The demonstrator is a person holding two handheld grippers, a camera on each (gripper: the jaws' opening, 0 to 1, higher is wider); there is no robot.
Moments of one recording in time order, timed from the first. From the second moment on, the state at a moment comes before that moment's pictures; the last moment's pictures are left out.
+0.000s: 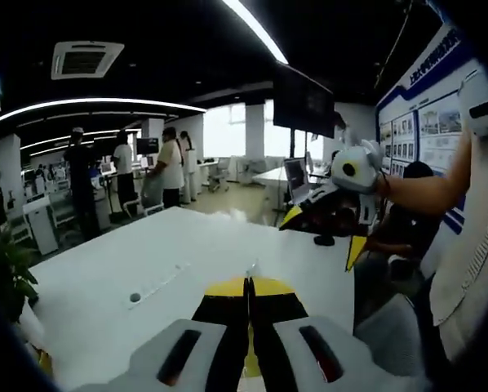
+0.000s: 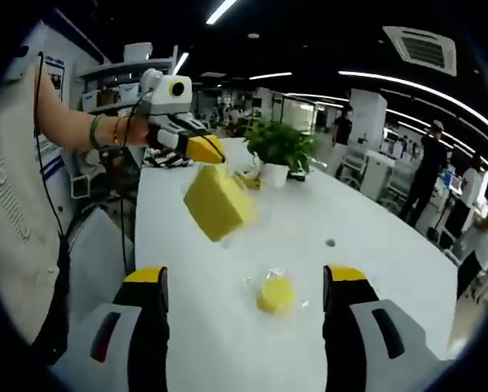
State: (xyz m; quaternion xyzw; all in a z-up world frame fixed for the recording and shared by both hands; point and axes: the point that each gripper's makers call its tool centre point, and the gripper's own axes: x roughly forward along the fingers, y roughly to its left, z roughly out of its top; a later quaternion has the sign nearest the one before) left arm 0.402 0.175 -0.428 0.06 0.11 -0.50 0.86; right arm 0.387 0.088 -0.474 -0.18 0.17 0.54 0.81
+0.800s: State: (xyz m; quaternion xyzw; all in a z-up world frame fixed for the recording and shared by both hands) left arm 0.391 0.133 -0.428 0.10 0.11 -0.59 0.80; right arm 0.396 0.159 -0.519 -0.25 0.22 0.64 0.69
